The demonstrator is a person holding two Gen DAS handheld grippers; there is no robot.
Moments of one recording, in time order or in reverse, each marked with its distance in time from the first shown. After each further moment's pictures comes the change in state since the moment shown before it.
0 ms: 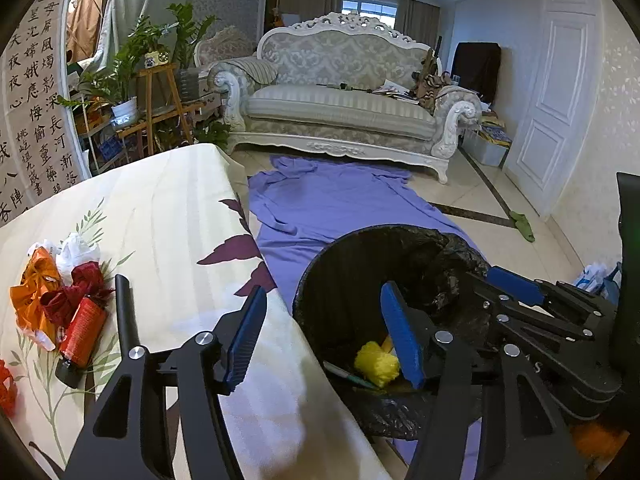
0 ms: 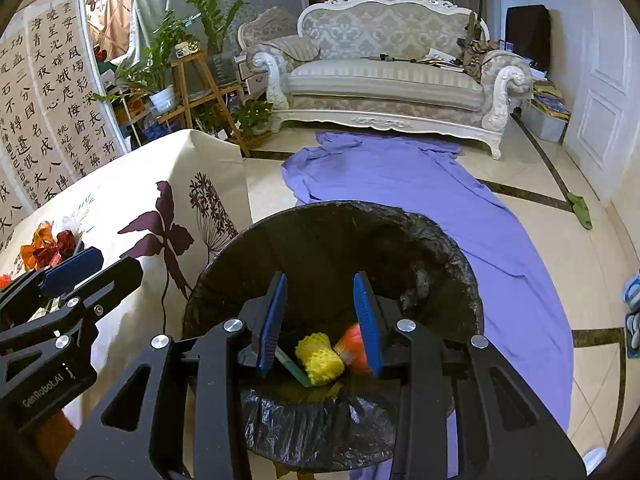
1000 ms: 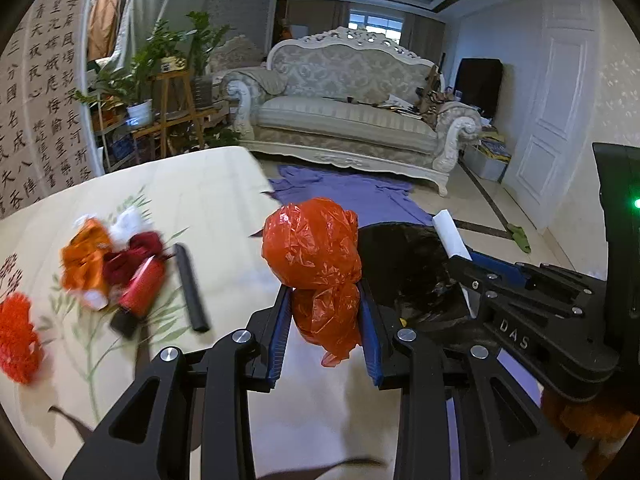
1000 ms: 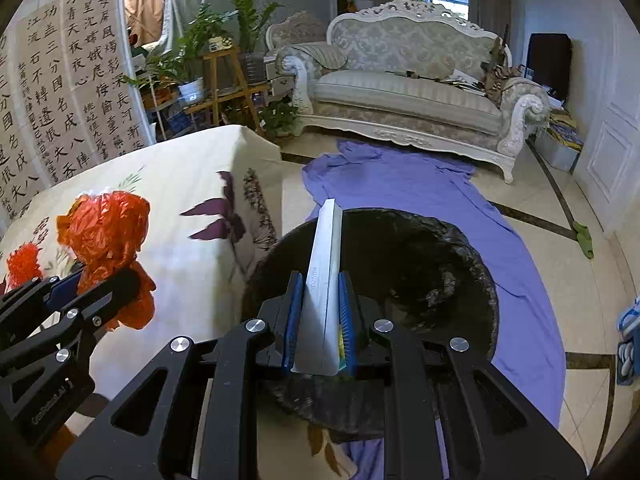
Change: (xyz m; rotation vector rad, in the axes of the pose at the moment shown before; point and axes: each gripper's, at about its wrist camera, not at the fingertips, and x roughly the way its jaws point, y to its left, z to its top) left arm -0.049 0.026 -0.020 -0.027 -0.050 -0.009; right arm -0.032 0.054 -0.005 -0.099 -0.023 0.021
